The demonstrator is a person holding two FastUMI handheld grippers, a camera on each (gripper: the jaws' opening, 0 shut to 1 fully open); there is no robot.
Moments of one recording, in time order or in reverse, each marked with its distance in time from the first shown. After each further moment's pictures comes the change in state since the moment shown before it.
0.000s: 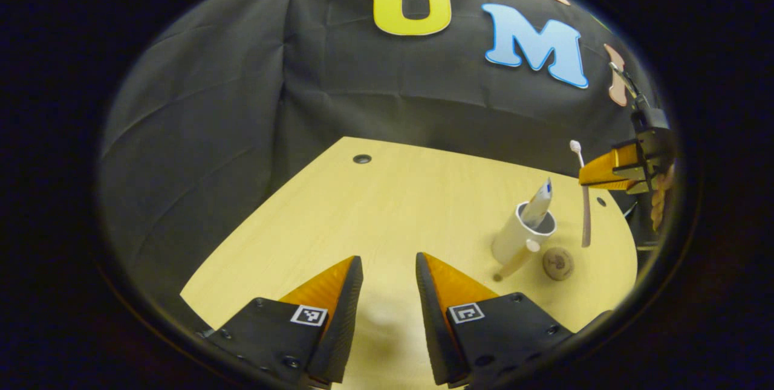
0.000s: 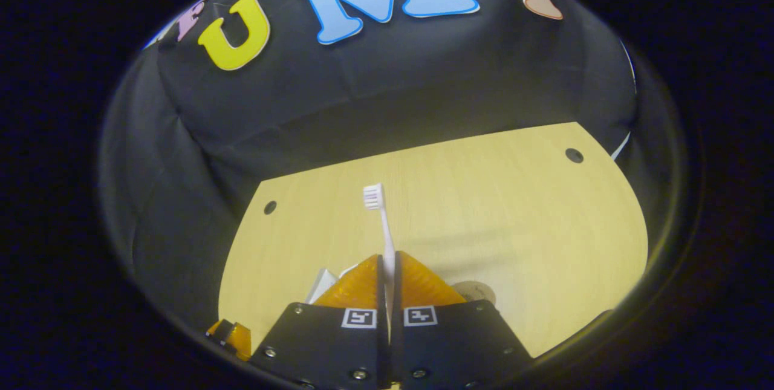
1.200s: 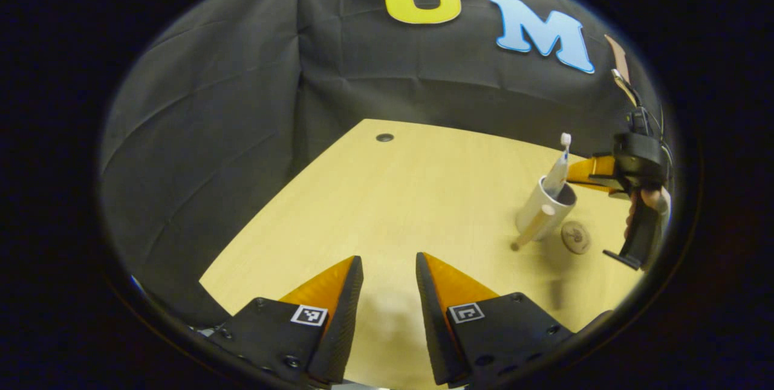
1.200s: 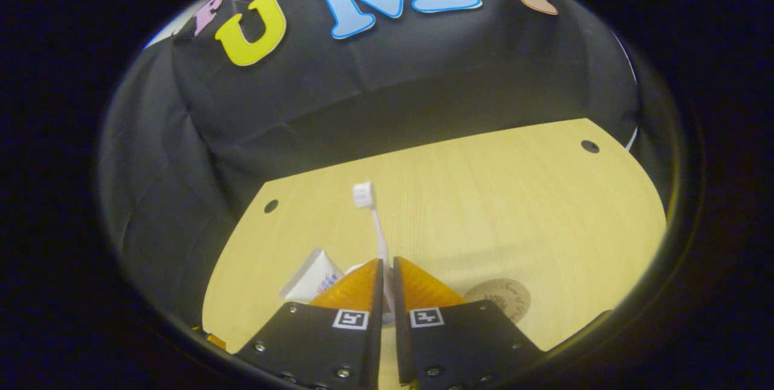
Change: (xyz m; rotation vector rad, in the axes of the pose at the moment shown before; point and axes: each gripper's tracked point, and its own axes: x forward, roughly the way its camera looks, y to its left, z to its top) left arm -0.029 0.021 -0.033 0.037 0.058 0.044; right arm 0.026 0.004 -0.065 -0.041 -0.087 0.048
